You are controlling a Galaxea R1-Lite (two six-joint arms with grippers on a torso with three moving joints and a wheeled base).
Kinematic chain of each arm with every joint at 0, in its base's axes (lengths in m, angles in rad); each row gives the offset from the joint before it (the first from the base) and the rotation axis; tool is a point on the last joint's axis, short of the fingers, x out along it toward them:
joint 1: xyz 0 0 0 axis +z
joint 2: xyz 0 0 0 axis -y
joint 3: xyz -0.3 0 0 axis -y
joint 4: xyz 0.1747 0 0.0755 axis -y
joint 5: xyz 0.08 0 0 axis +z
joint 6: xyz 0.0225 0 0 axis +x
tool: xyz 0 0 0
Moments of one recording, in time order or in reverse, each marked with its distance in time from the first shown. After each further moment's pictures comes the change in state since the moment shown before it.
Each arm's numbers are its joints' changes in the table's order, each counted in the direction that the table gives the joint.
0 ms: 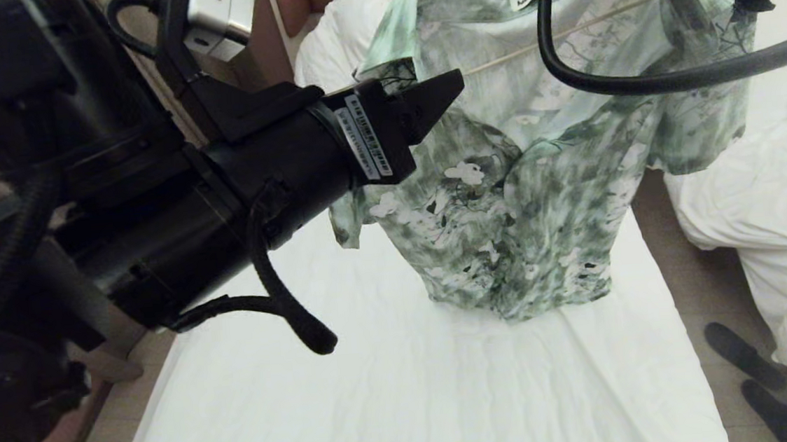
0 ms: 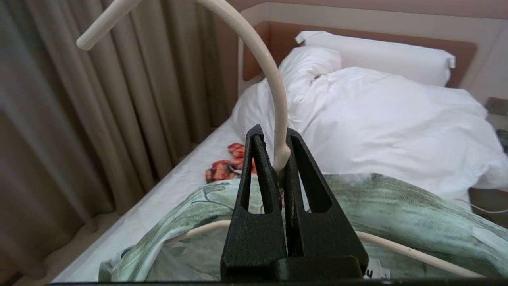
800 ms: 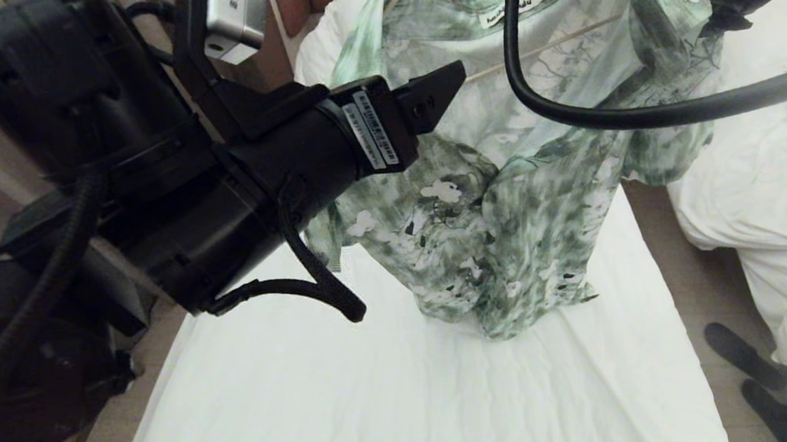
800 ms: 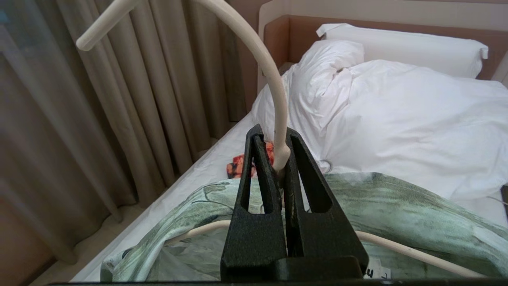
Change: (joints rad) left arm 0.021 -0.039 0.012 0.056 0.043 0.005; right arm 0.063 -0.011 -0.012 0.001 -0.015 0.020
